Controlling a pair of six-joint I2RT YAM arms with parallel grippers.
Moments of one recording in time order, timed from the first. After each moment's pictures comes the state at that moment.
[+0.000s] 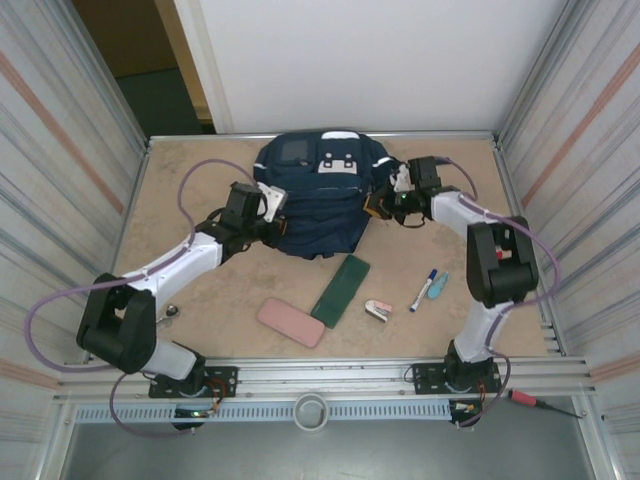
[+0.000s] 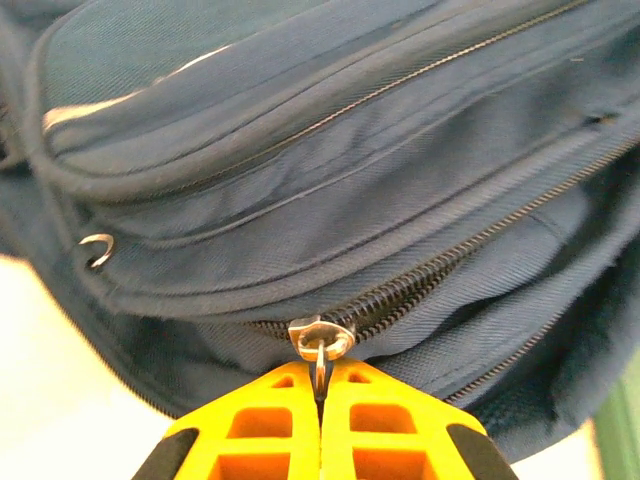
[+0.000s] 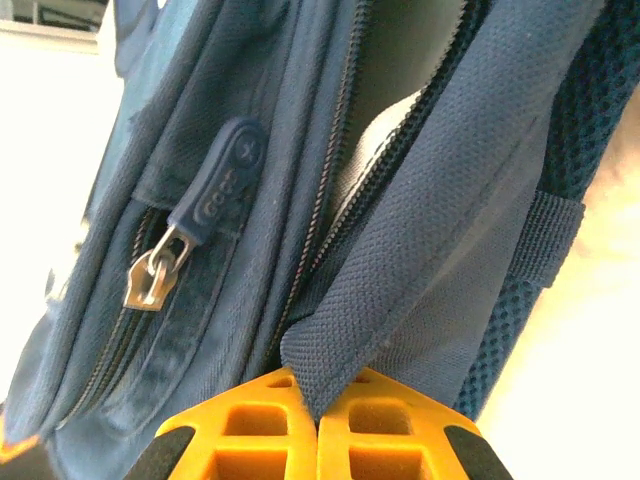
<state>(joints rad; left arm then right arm) -0.47 1.43 0.94 -0.25 0.11 -0.02 0.20 1.87 1.26 -0.28 -0.69 0.72</state>
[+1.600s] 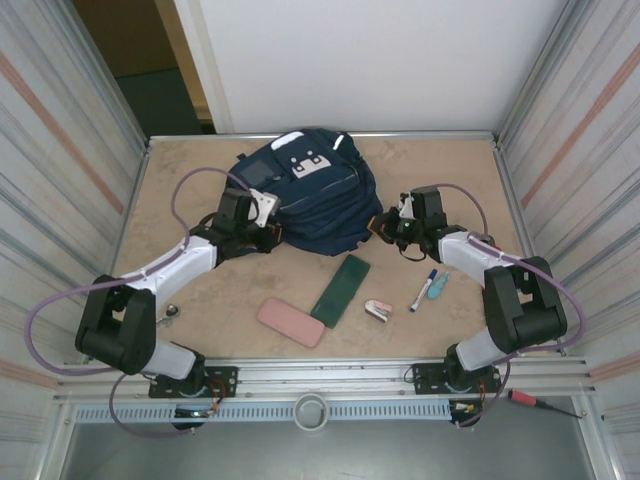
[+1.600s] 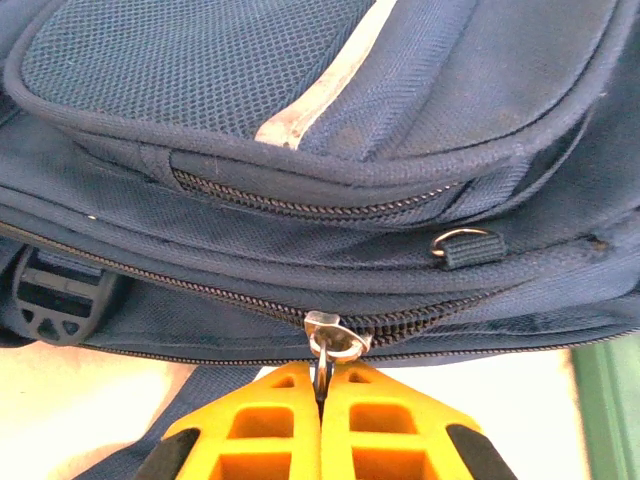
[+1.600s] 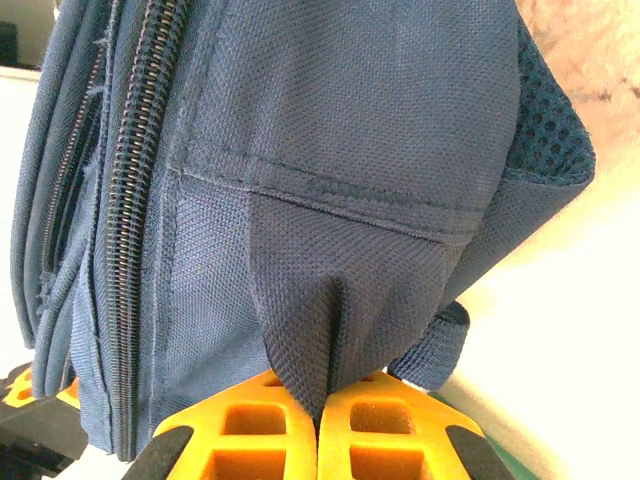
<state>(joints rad) -0.39 1.43 0.86 -0.22 0.23 -0.03 0.27 1.51 0.79 -0.01 -0.49 0.91</state>
